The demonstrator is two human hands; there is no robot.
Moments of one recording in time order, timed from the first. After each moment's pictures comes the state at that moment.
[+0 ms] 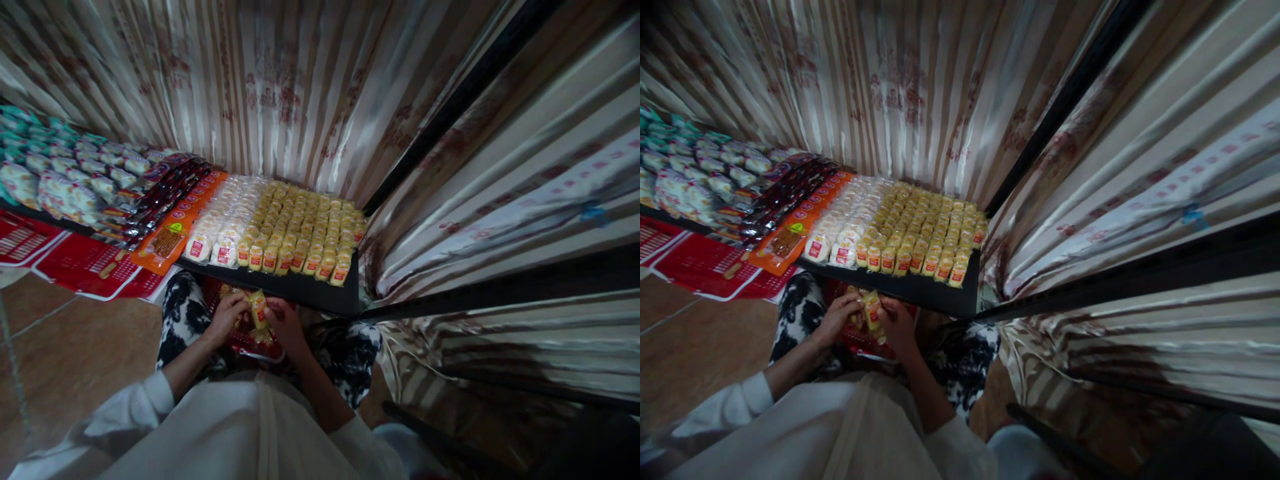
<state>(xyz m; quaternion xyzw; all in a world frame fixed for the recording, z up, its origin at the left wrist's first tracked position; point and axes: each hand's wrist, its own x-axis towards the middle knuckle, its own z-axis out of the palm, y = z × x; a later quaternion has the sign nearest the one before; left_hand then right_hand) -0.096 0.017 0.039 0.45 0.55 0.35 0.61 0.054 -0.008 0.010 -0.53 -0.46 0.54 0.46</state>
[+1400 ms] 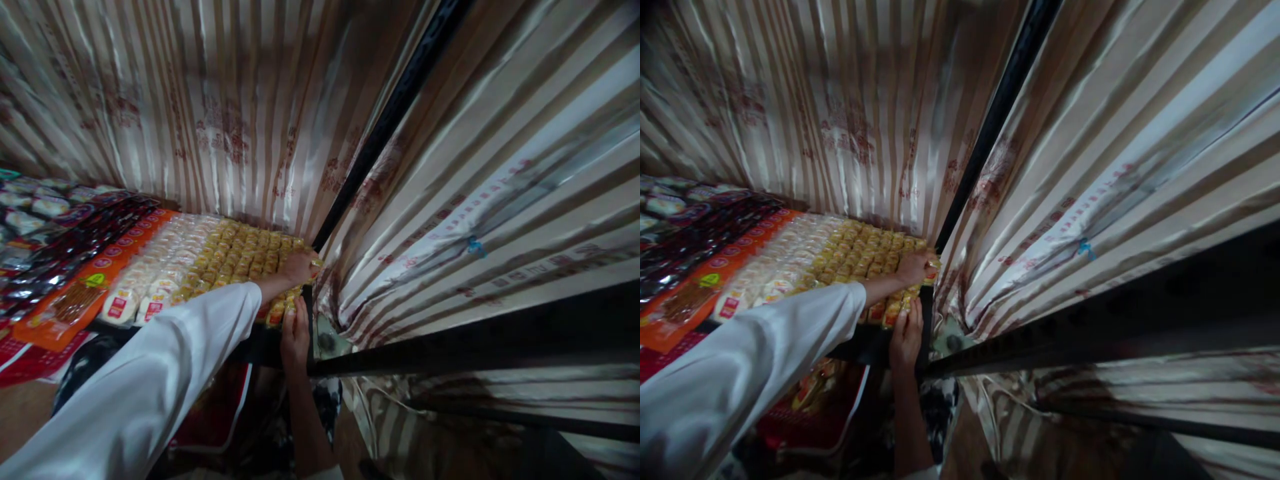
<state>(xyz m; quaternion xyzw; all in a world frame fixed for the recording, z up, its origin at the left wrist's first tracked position) 0.184 0.209 0.111 0.85 0.40 0.23 0.25 0.181 0.056 0.036 -0.70 -0.46 0.14 0.52</state>
